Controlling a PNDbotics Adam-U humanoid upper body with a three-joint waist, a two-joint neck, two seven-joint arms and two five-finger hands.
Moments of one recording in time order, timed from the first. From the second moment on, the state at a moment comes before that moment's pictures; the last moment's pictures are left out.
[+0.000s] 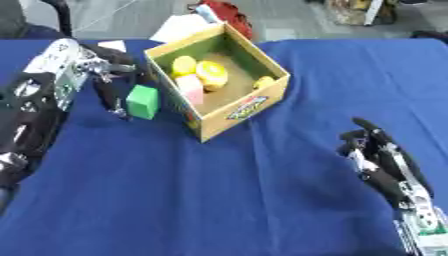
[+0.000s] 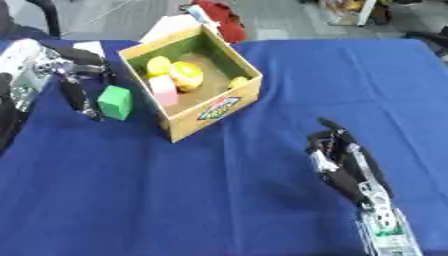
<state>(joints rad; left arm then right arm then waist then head) -0.94 0.51 -0.21 -0.92 -1.04 -0.34 -0.75 -0.24 -0.11 0.03 -1.49 0.10 -0.24 0.18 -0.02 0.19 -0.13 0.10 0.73</state>
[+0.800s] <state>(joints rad) -0.99 0.54 -0.18 -1.26 -0.94 -0.30 -0.66 -0.24 -0.11 0.03 -1.49 0.10 -0.24 0.18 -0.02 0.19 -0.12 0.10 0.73</state>
